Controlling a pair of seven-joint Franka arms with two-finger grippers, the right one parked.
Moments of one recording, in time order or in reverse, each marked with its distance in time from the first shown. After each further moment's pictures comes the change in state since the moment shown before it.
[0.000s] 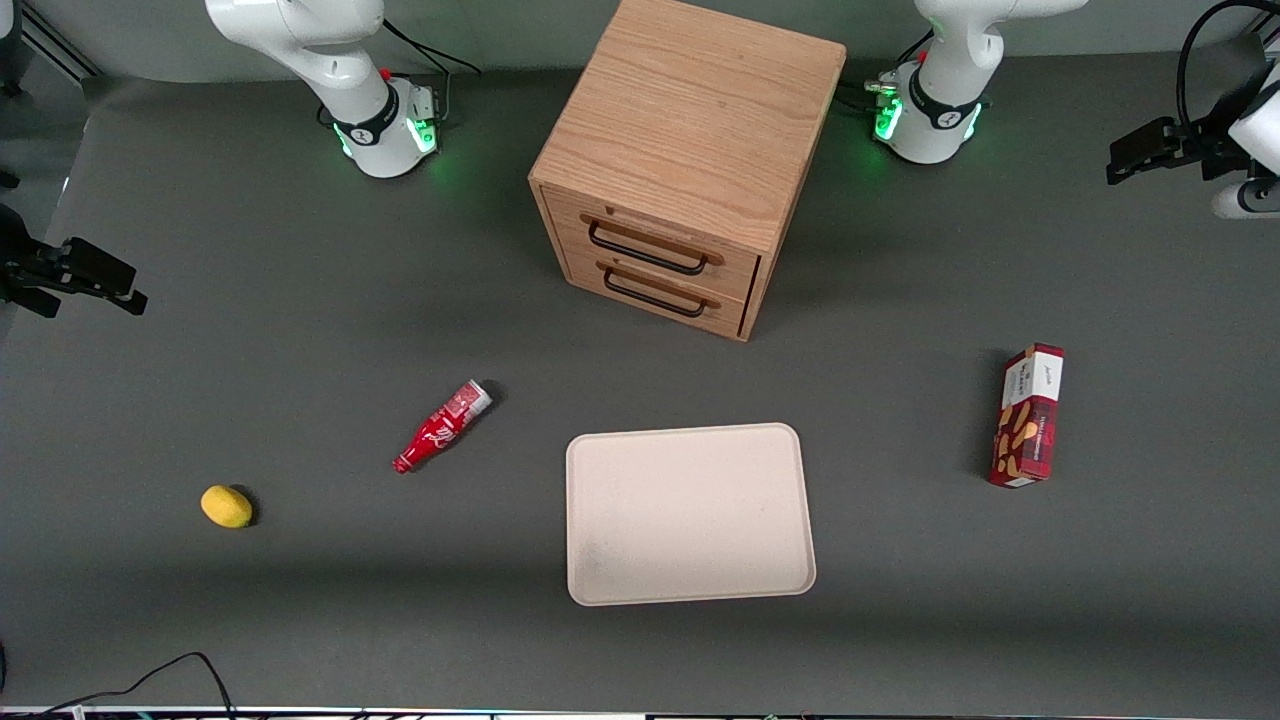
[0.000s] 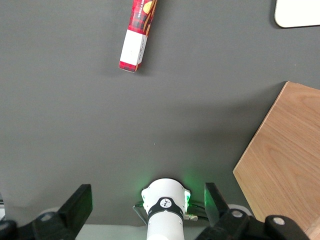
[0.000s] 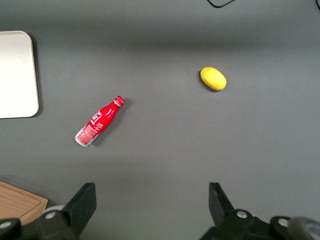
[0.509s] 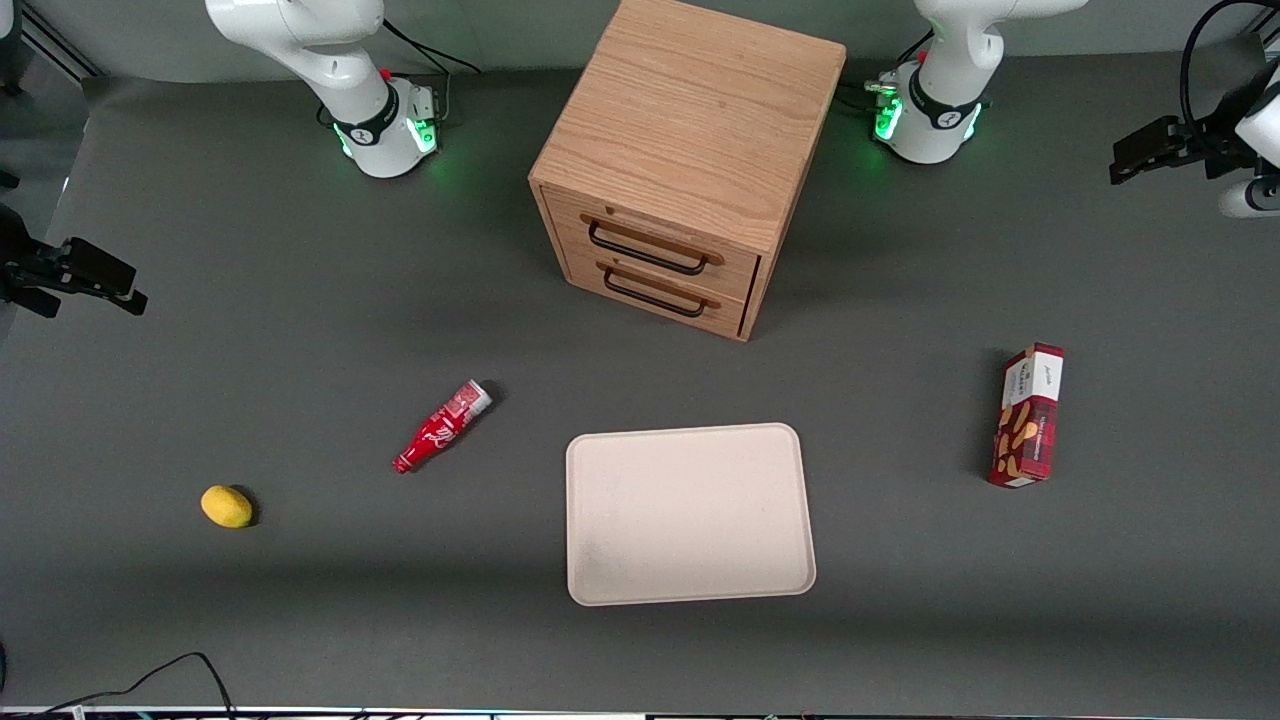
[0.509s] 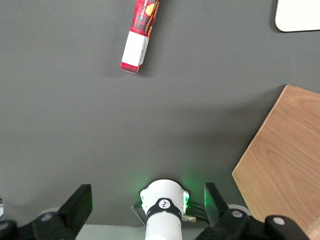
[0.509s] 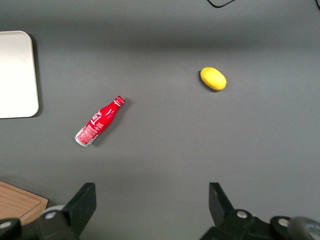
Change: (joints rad) arm 0.000 0.000 0.000 0.008 0.000 -0.001 -0.017
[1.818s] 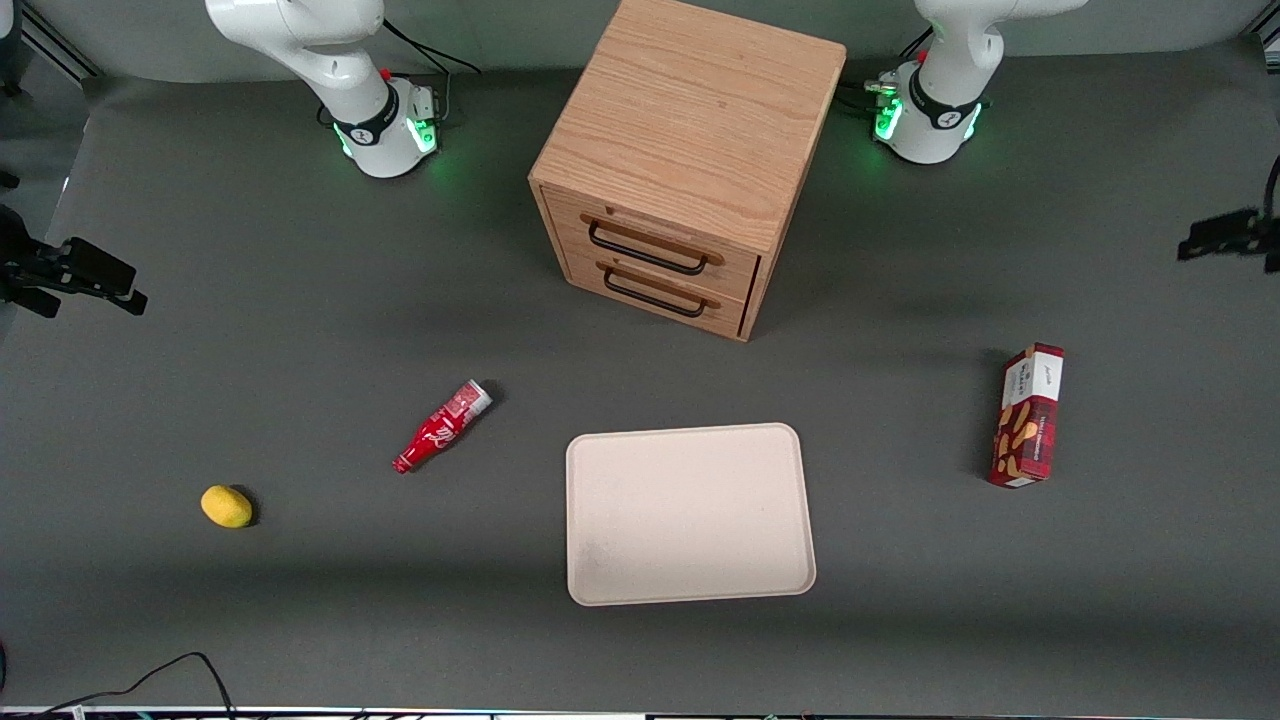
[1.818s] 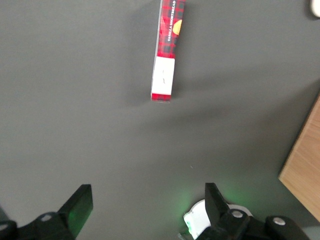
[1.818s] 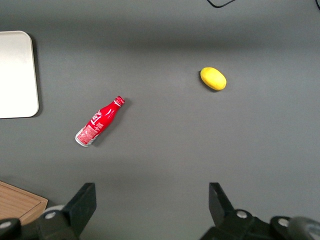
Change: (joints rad) arm 0.013 0.242 0.199 -0.020 0.004 0.229 0.423
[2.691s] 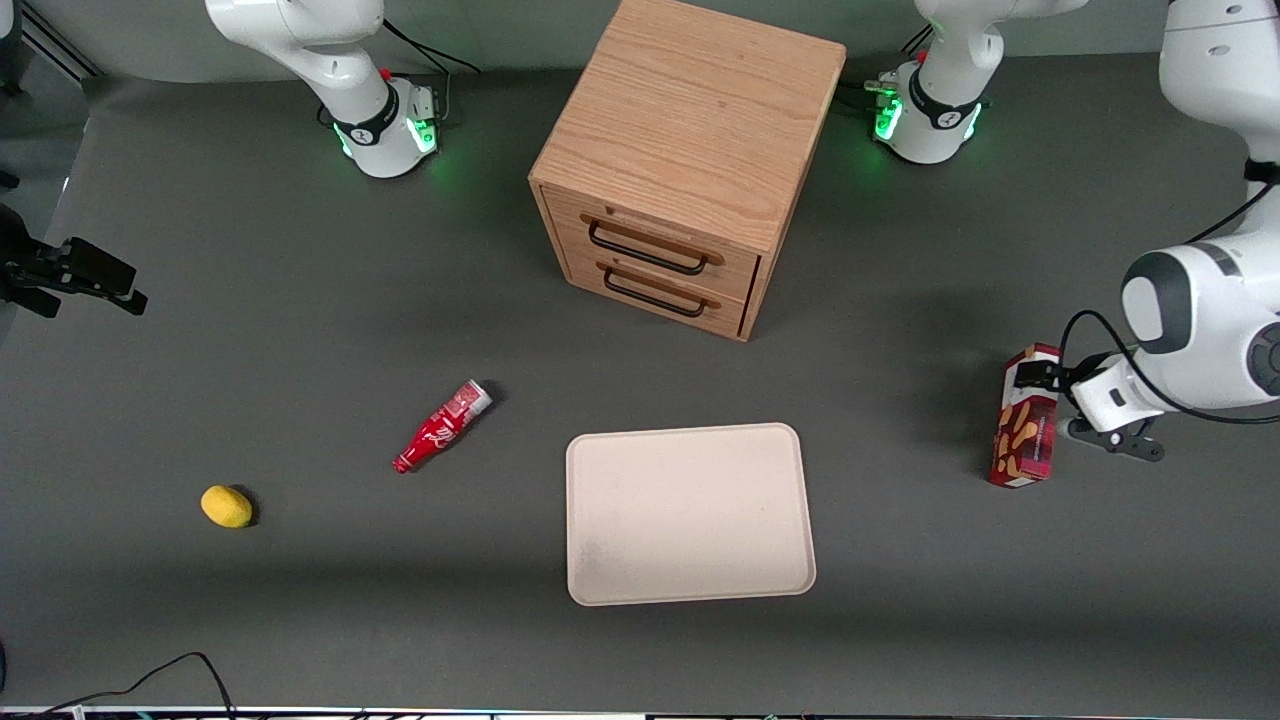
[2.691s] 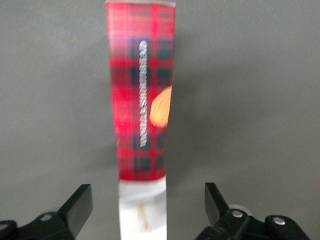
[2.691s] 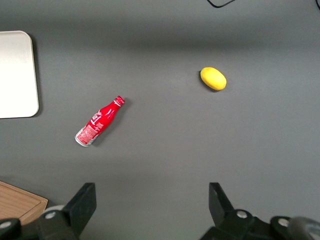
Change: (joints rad) arm -0.007 0.304 -0.072 -0.274 -0.133 0.647 0.084
